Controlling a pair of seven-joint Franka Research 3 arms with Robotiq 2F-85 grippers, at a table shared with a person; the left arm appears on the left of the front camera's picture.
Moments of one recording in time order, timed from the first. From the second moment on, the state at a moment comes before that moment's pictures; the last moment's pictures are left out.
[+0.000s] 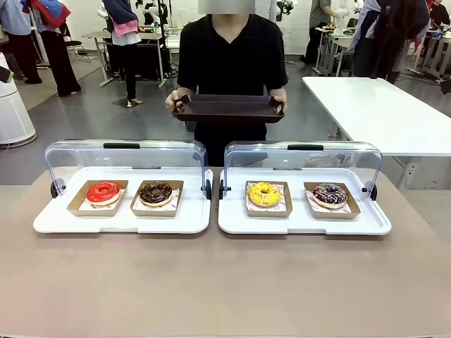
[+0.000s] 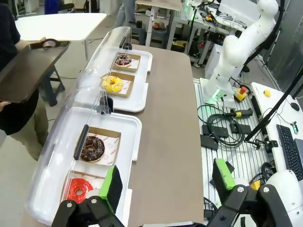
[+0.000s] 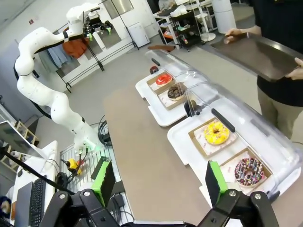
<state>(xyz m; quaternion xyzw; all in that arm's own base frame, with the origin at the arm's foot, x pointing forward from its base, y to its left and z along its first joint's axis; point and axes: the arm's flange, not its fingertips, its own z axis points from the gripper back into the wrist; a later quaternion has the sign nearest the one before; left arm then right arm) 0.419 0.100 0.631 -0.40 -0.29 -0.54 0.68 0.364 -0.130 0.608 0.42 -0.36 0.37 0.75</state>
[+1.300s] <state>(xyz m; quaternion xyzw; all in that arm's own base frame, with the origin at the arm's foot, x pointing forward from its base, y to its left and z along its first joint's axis) 0.419 0.099 0.630 -0.40 -0.29 -0.54 0.68 0.364 -0.132 0.607 0.42 -0.36 0.37 0.75</state>
